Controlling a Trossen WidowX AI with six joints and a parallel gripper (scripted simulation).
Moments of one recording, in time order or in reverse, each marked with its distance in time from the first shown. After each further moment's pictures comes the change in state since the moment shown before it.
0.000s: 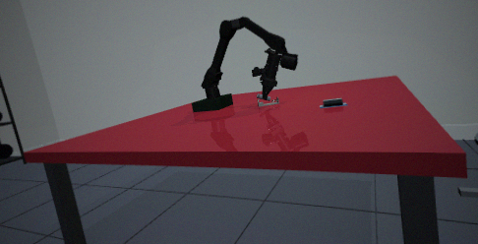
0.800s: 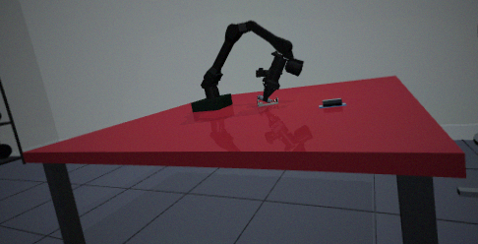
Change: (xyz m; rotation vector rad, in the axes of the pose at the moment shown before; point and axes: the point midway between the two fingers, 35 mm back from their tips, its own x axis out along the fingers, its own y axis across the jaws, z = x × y) arm 0.006 0.001 -0.010 0.004 -0.128 -0.007
